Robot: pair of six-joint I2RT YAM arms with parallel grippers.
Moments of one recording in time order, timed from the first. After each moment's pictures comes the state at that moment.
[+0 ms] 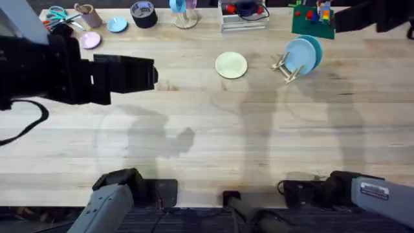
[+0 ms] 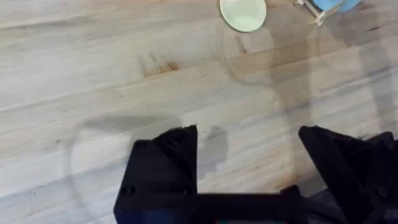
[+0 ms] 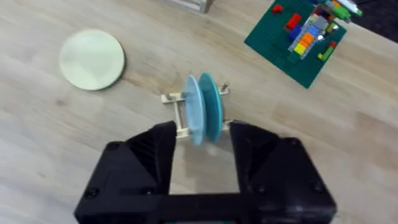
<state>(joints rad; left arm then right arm) 0.23 0.94 1.39 -1.47 0.53 0.26 -0.16 1.35 1.39 -0.91 -0.30 -0.48</state>
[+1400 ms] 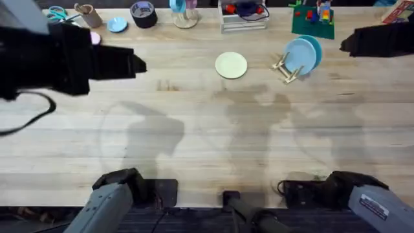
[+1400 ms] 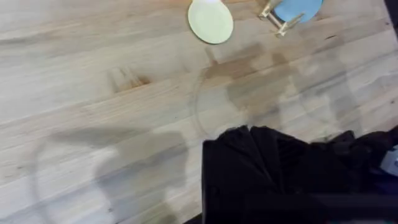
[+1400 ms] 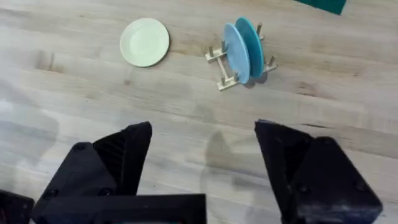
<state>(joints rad) 0.23 0.97 1.39 -1.46 0.66 0.25 -0.16 1.01 1.39 -1.25 -0.31 -0.19</state>
